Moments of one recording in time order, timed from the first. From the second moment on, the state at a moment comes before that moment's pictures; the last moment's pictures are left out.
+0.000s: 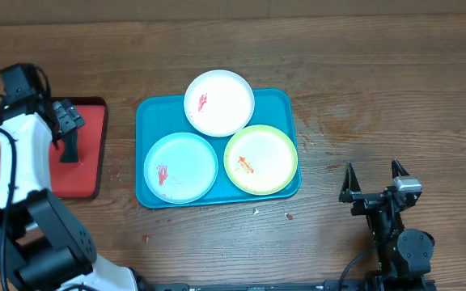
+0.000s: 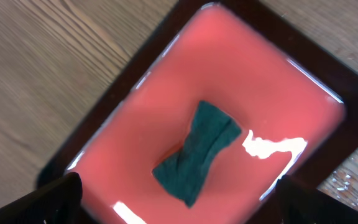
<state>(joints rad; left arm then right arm) 0.43 1.77 1.38 -0.75 -0.23 -0.22 0.06 0.01 0.02 -0.04 -0.02 0.10</state>
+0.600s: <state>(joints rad) 0.53 2.00 1.38 -0.60 0.10 0.11 0.06 0.01 0.02 -0.04 -0.02 0.10</state>
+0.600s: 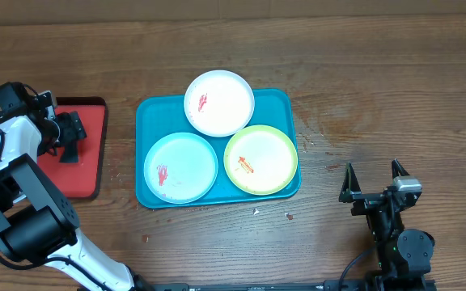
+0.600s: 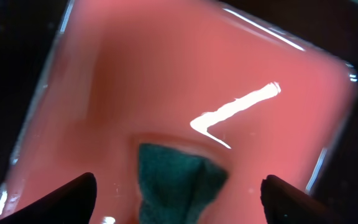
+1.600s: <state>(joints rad) 0.54 2.08 1.43 -0.80 0.00 0.15 0.06 0.01 0.02 -0.03 -0.02 0.10</state>
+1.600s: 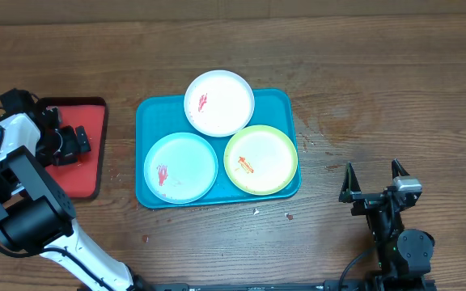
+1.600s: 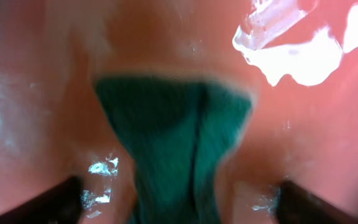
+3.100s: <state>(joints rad) 0.54 2.08 1.44 -0.86 -0.01 0.05 0.06 0.01 0.02 -0.04 -0.02 0.10</state>
